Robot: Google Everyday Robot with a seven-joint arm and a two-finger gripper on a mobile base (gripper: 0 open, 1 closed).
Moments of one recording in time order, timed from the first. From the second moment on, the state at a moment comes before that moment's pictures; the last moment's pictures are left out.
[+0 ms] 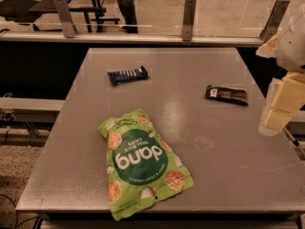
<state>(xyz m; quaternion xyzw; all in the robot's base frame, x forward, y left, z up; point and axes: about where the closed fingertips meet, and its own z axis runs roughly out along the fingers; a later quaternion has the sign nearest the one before) 0.438 -0.217 0.976 -0.60 0.78 -0.03 0.16</state>
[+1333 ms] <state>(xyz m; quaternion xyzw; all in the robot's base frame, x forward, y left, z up) 0.508 -0.217 0.983 -0.61 0.77 -0.03 0.19</state>
